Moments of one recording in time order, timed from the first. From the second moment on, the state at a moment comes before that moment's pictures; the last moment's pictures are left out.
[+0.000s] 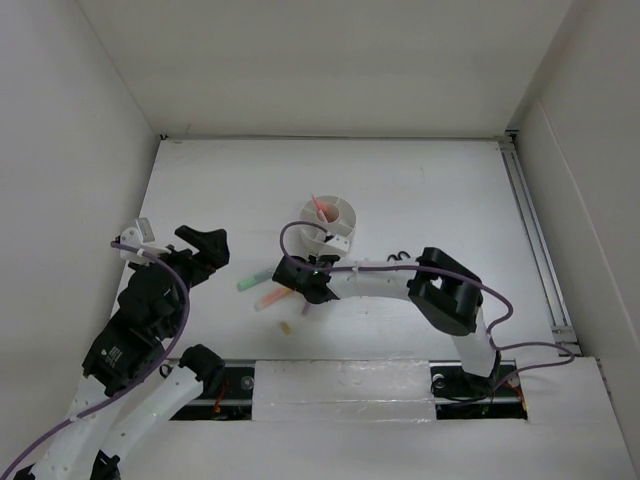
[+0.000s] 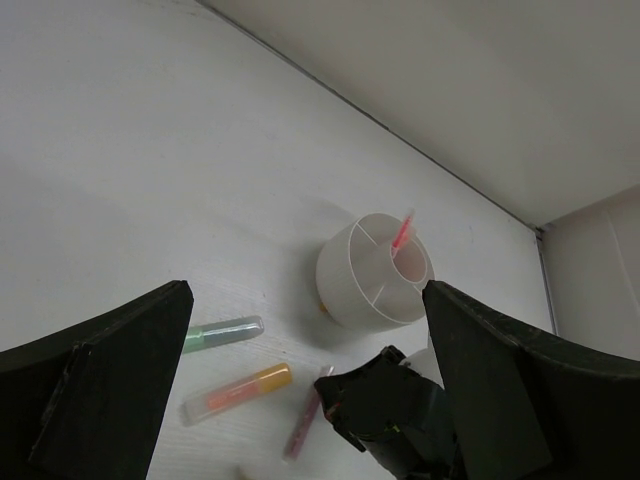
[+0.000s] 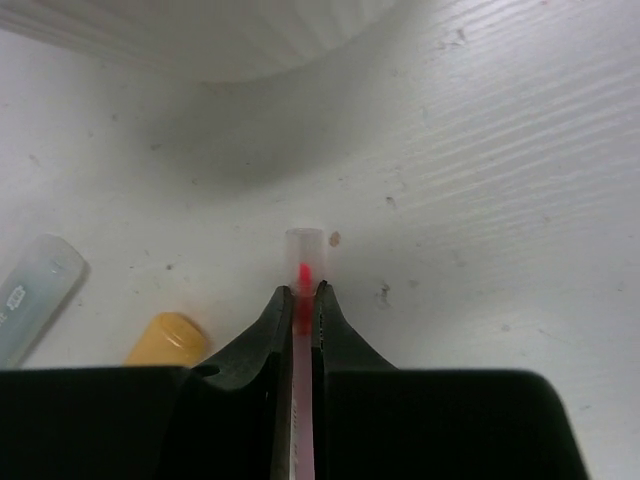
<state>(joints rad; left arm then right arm) -0.60 0.42 0.91 -0.71 -0.59 -0.73 1.14 2.06 1.45 -0.69 0.67 1.46</state>
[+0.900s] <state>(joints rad) -0.60 0.39 0.89 -0.66 -0.54 -0.69 0.75 1.33 0.88 0.60 0.08 0.05</state>
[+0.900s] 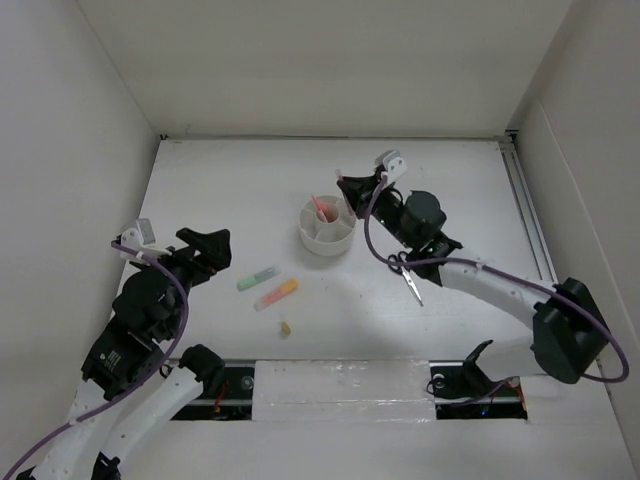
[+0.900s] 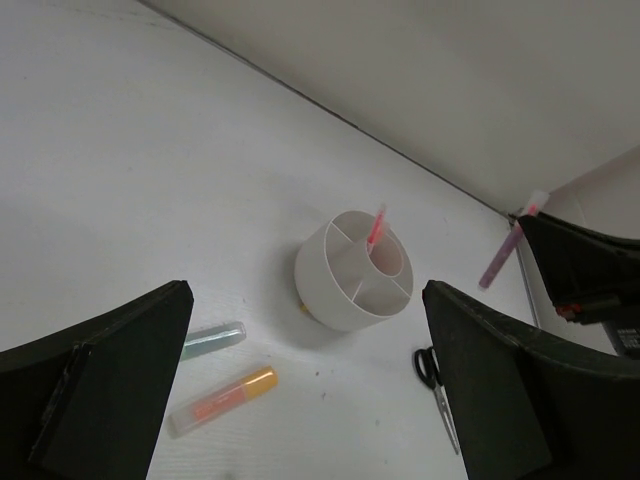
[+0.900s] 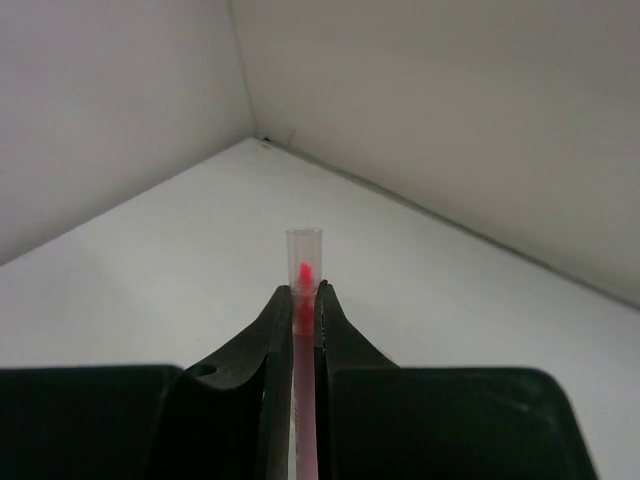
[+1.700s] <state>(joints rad) -0.60 0.40 0.89 -0.61 -0.47 -0.62 0.53 1.85 1.13 1.02 -0.84 0.16</state>
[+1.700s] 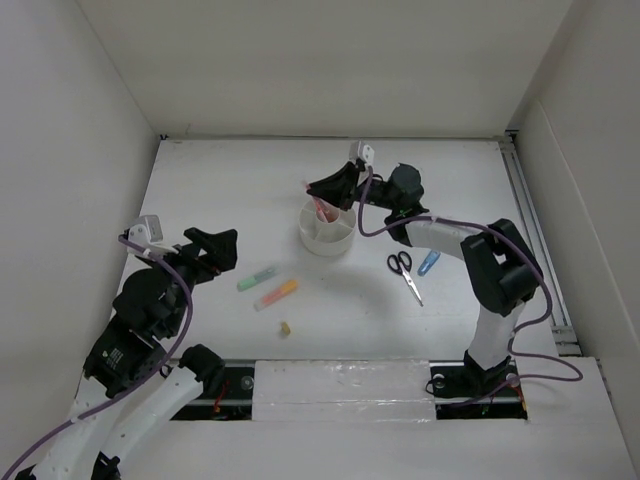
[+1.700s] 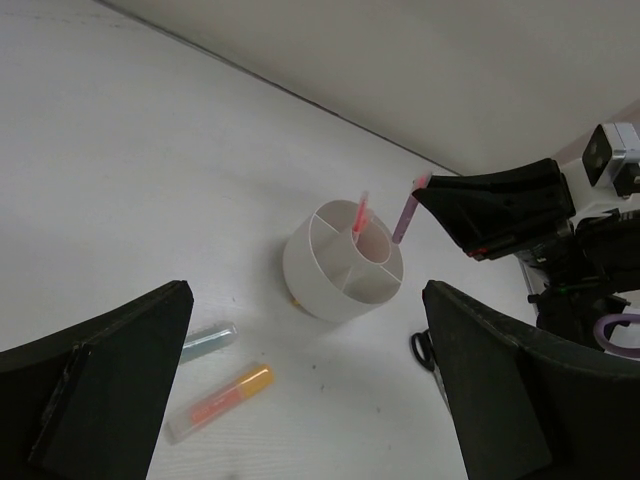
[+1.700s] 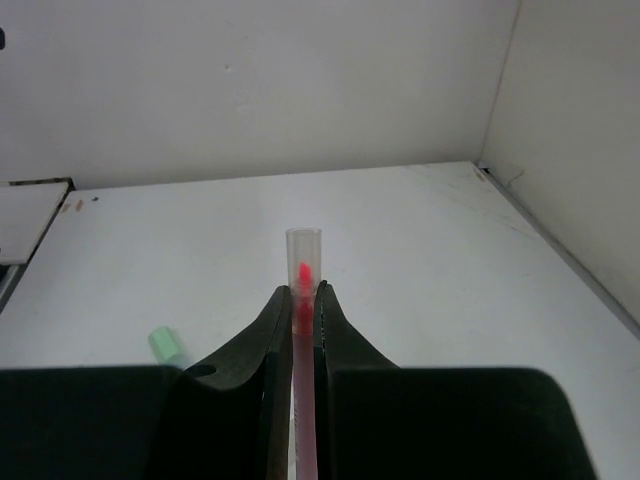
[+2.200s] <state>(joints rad) -0.60 0.40 0.87 -0.59 -0.43 -0.61 0.47 1.99 1.14 1.16 -0.95 0.27</state>
